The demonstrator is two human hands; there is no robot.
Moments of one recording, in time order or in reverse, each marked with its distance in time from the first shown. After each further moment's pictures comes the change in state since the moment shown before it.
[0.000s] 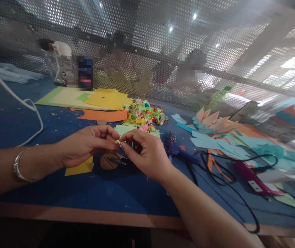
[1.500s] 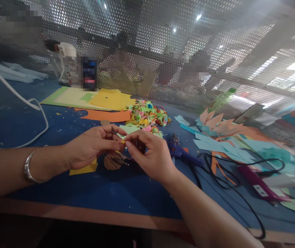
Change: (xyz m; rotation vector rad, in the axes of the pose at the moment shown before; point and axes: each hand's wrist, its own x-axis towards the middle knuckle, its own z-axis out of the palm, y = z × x) left_hand 0.001 -0.007 0.001 -0.095 -0.042 0.059; right_hand 0.001 -0.005 0.002 -0.018 0.051 0.021
